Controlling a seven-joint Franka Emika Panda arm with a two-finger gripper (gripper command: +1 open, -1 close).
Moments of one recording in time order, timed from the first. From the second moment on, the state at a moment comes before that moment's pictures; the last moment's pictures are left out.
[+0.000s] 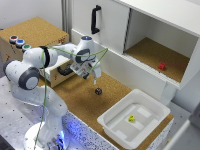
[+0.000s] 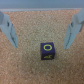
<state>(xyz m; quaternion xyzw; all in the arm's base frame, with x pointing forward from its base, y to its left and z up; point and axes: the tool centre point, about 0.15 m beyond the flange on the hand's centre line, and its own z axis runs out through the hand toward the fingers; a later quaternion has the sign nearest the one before) 0.340 -0.042 0.305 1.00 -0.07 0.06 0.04</state>
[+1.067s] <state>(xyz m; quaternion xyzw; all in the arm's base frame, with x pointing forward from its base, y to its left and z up) 0.353 -0.066 0.257 1.00 -0.01 0.09 0.03</state>
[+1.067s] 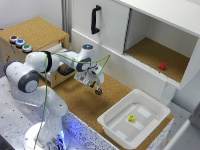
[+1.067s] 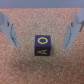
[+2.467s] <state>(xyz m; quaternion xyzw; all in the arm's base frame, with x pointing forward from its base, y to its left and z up) 0.382 -0.073 0.217 1.00 0.01 0.08 0.00</state>
